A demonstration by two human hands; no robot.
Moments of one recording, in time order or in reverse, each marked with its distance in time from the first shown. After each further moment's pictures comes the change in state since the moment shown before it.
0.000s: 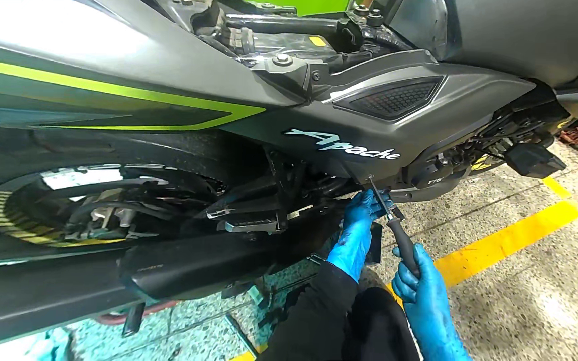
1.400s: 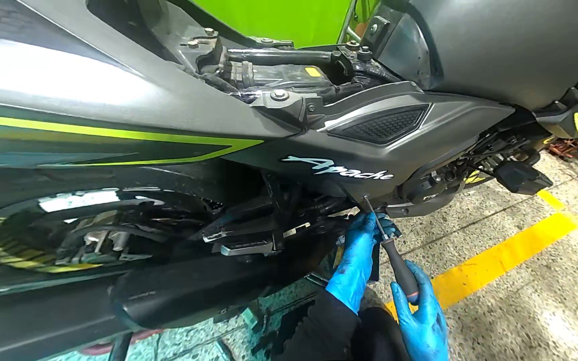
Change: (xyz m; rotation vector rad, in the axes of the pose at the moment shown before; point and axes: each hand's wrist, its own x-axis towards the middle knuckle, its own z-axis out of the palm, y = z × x) left_hand 0.004 -0.005 0.011 -0.036 0.003 0.020; right_hand -0.008 0.022 -0.020 -0.892 0.183 -0.646
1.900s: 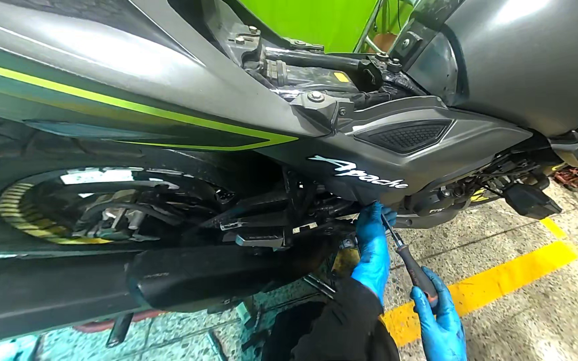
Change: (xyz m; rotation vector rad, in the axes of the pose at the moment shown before) left_hand 0.021 0.006 0.028 -0.125 0.280 0.098; right_hand 0.018 0.004 -0.020 0.156 -0.068 0.108
